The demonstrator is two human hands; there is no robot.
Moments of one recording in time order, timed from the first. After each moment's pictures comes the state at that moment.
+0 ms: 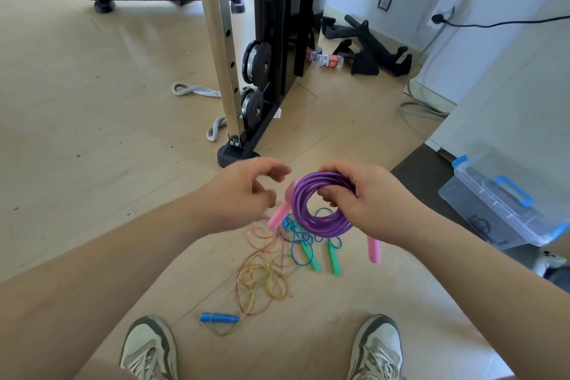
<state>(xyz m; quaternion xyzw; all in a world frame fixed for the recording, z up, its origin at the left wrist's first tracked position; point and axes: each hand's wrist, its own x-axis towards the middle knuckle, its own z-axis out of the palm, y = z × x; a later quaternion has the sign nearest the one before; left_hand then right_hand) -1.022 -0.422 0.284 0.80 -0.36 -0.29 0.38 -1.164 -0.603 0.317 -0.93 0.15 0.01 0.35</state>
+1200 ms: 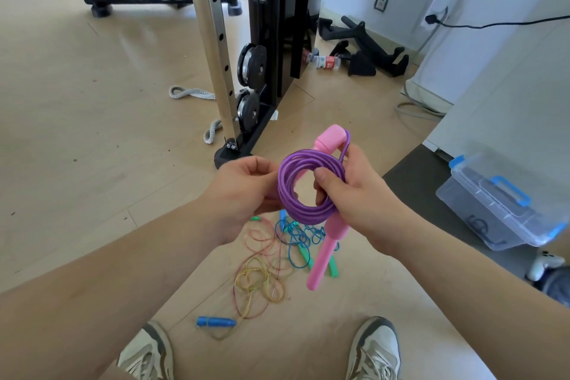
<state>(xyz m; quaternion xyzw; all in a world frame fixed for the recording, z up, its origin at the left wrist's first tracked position) -1.042 -0.456 0.289 0.67 -0.05 -0.37 0.64 -1.155 -0.597 0.305 -0.76 0.25 -0.08 0.60</state>
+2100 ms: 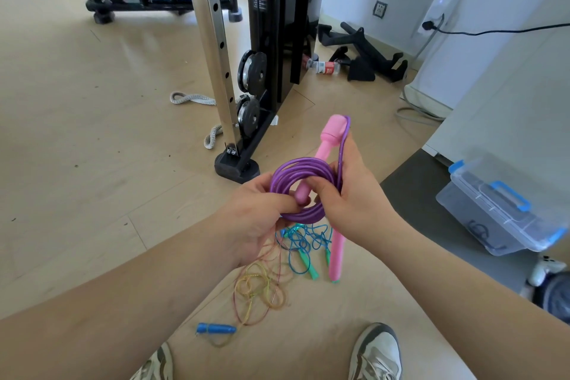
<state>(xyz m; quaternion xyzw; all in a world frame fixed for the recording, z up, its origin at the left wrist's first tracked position) -1.062 -0.465 0.286 0.62 -0.03 -0.42 0.66 -1.148 -0.596 0.303 -0.86 0.20 -0.15 0.45</state>
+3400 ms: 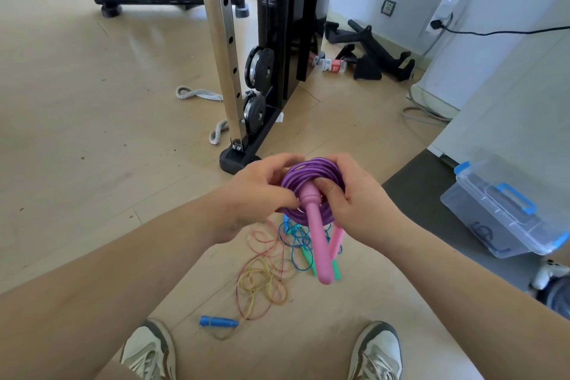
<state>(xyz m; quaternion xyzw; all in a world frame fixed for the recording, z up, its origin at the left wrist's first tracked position) -1.035 -0.445 0.301 0.70 -0.25 -0.41 0.53 -1.150 -0.604 0.290 -0.90 0.16 -0.09 0.40</state>
